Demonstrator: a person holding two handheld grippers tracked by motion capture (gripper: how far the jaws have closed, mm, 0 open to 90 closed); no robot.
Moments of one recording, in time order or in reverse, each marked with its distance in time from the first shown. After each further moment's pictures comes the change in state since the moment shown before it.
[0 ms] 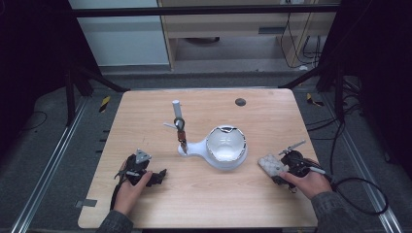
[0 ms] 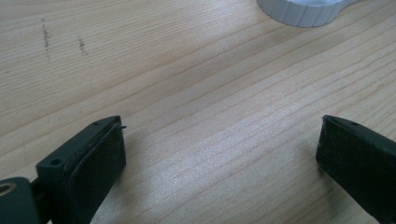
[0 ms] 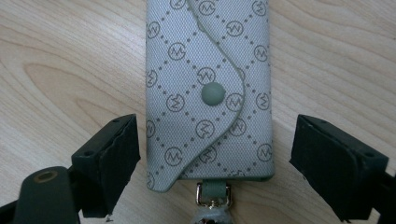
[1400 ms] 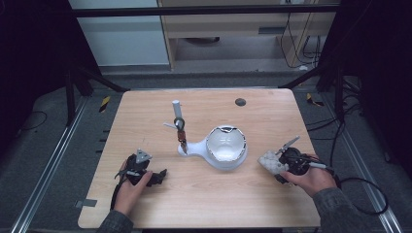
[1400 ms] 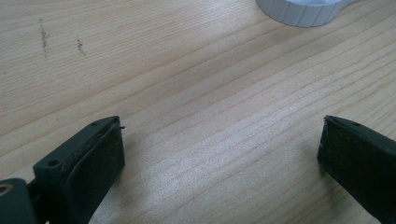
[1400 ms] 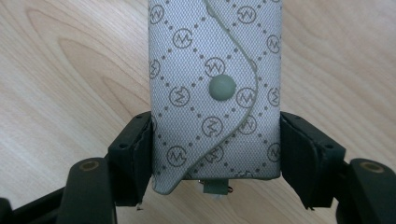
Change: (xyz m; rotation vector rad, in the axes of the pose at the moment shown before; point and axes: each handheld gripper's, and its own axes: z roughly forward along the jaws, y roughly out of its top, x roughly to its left) left arm 0.000 0.001 0.001 0.003 -0.003 0.002; right arm 0.014 0.015 -0.031 0.058 -0.055 -0.188
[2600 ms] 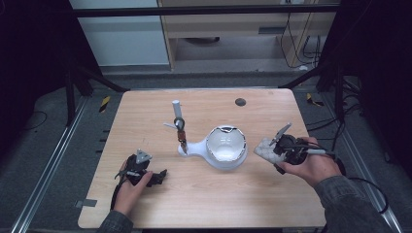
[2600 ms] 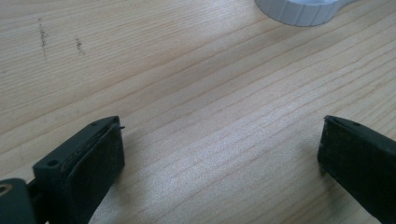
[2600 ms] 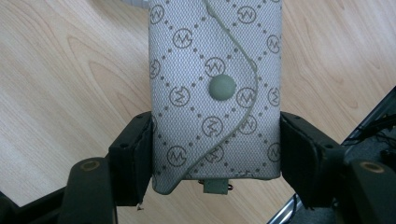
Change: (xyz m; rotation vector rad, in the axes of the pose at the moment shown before) left arm -0.001 0.000 0.000 -0.003 0.000 -0.003; right arm 0.017 0.040 -0.060 0.012 -0.113 -0.187
